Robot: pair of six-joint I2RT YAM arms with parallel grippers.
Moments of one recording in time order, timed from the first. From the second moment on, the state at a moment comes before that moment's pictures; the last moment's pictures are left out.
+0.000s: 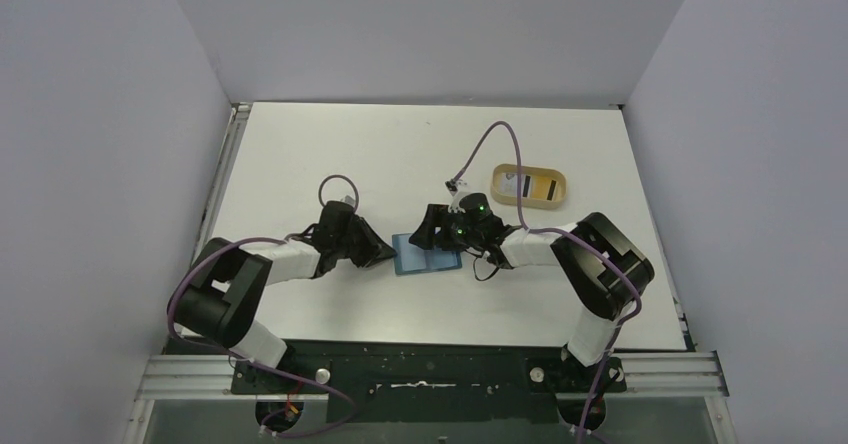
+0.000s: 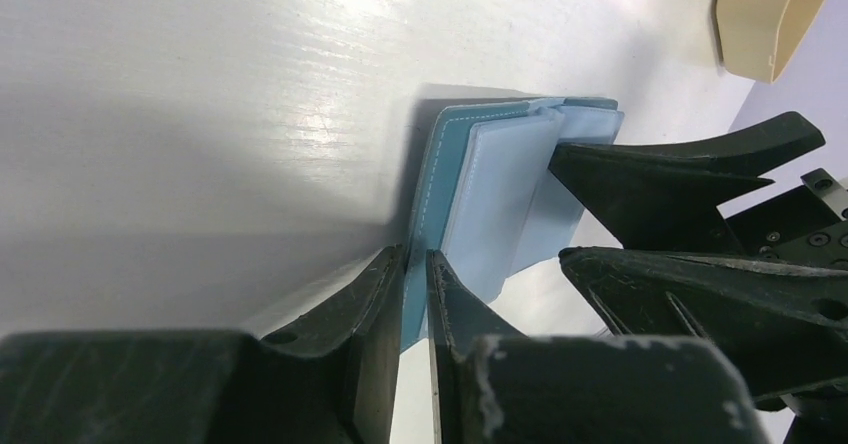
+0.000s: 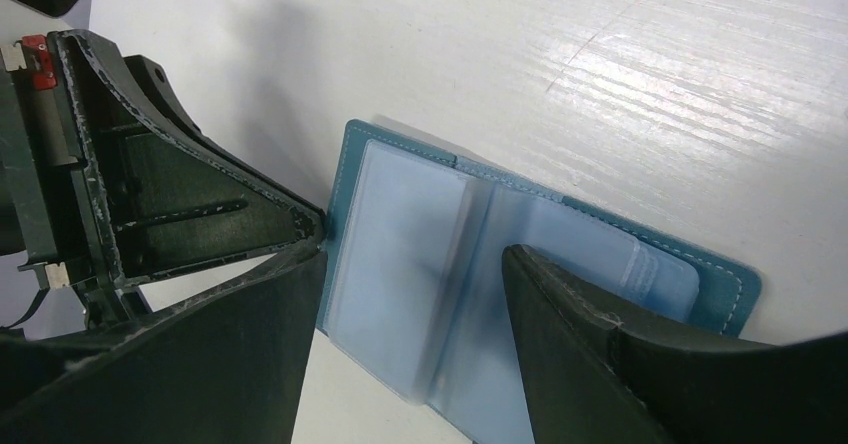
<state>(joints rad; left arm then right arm) -0.45 1.55 0.55 0.20 0.29 -1.09 0.65 1.76 0.75 0.43 -0.28 0.64</state>
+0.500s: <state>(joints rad) -0.45 1.55 0.55 0.18 0.27 -1.06 0.65 1.76 0.75 0.43 -0.28 0.64</state>
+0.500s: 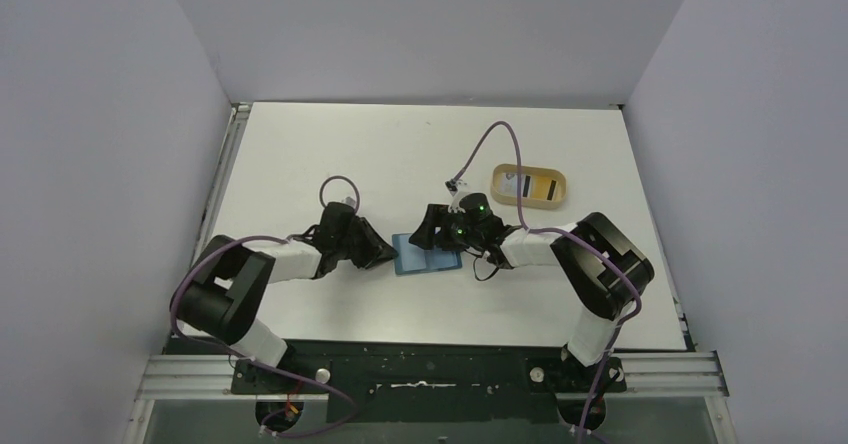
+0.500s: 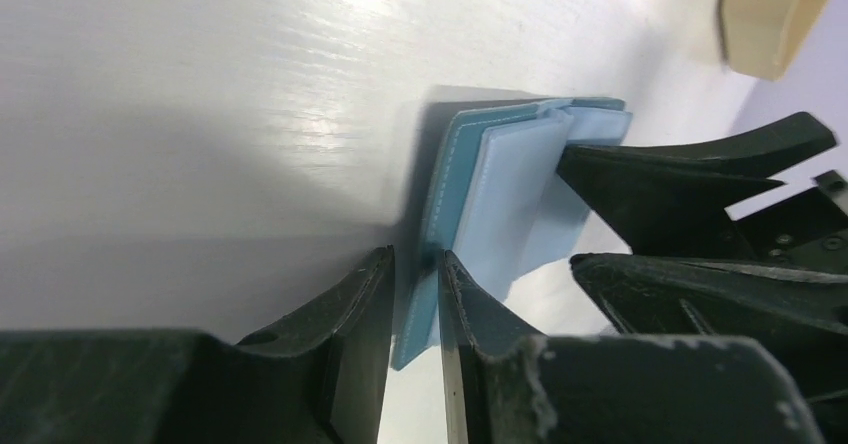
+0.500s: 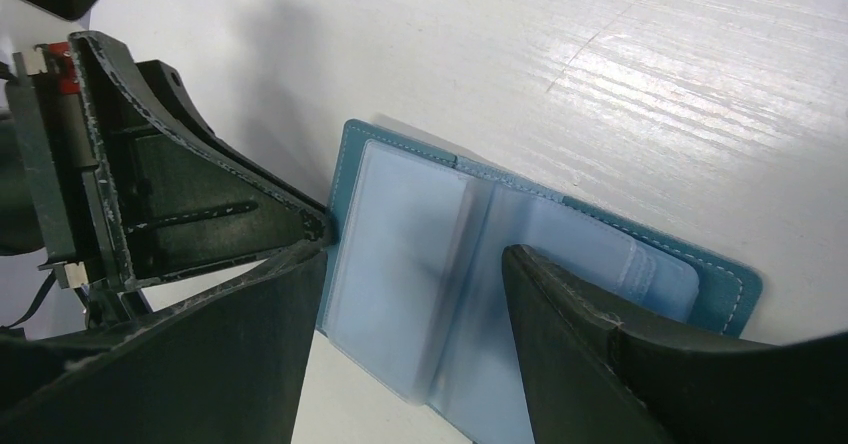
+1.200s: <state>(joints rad) -0.43 1.59 0.50 0.40 0.37 -1.17 0.65 1.77 0.75 0.44 -0.30 0.64</state>
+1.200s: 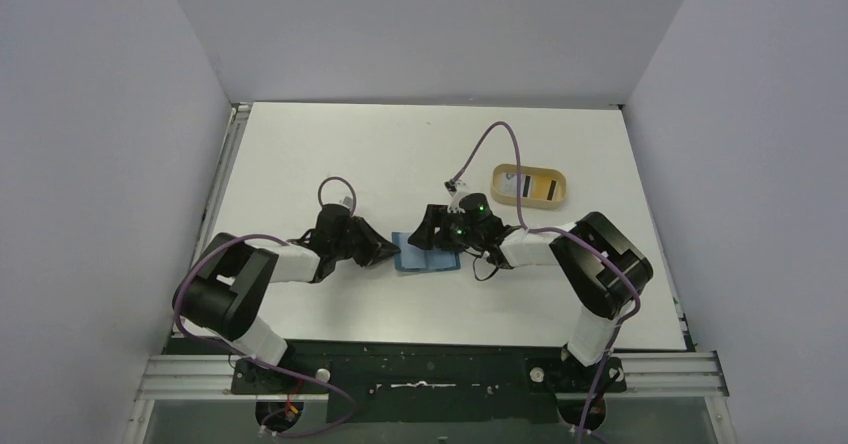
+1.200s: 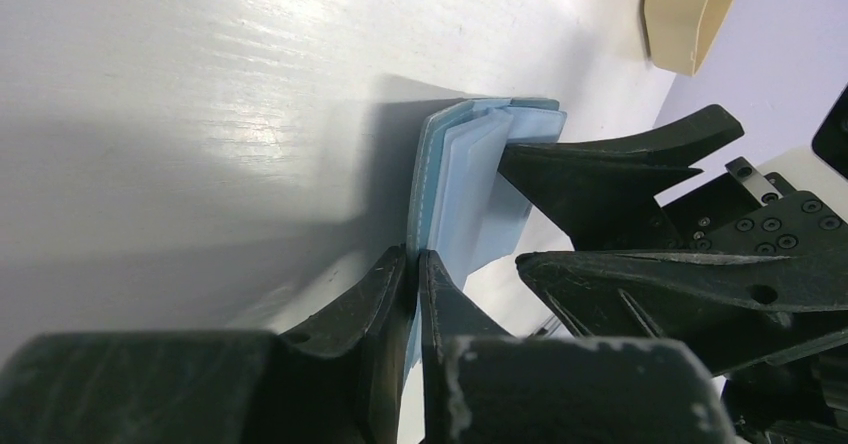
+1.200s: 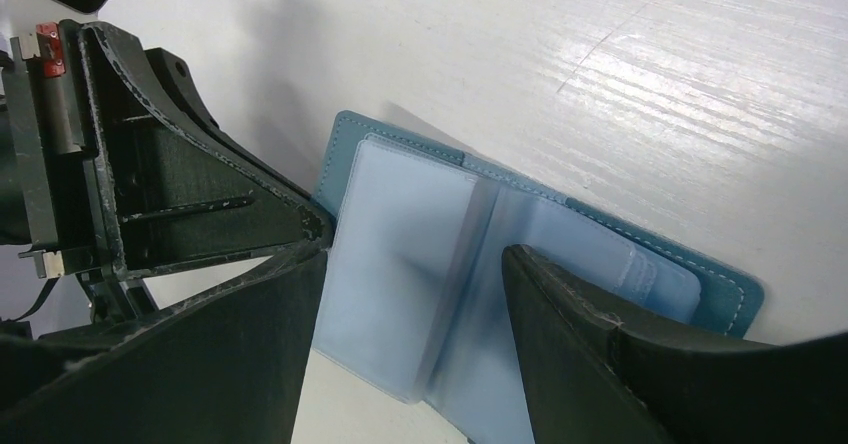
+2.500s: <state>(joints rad) -0.41 1.47 0.52 0.21 0.34 -1.08 0.85 1.78 0.99 -0.03 0.04 0.48</state>
